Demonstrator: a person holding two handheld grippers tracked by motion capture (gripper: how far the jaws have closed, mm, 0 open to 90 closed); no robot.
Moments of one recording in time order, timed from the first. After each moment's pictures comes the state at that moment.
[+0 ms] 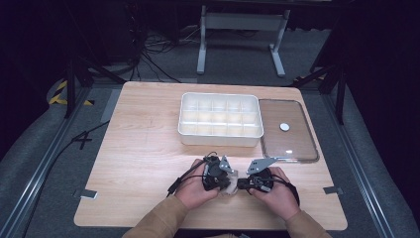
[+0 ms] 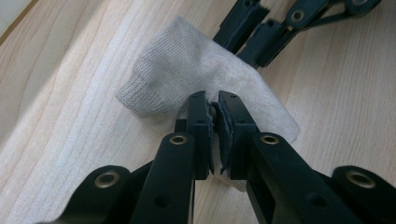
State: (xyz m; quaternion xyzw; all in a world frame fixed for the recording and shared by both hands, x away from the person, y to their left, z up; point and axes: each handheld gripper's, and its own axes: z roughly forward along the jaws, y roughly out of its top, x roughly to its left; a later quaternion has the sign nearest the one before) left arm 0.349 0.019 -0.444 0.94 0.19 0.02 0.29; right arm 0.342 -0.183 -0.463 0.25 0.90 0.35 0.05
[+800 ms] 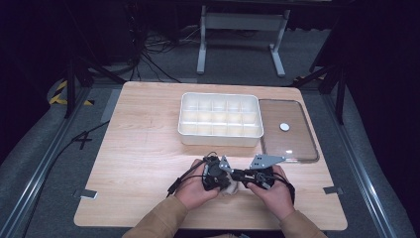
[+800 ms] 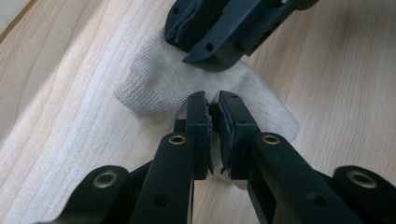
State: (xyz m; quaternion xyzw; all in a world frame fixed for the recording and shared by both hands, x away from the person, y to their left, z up) left arm 0.350 0.020 -0.444 0.94 0.19 0.01 0.29; right arm 0.344 -0.179 -0.457 0.27 0.84 0.46 0.07
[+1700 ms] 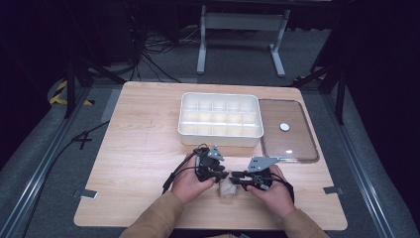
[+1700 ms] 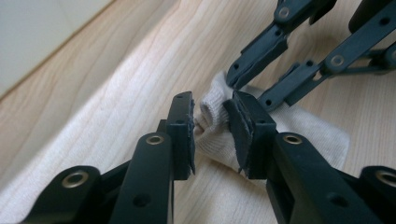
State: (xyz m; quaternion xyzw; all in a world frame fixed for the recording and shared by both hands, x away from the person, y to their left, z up) left arm 0.372 0.038 -0.448 0.90 0.25 0.01 0.35; right arm 0.349 -0.178 -0.471 0.22 0.87 0.43 0.07
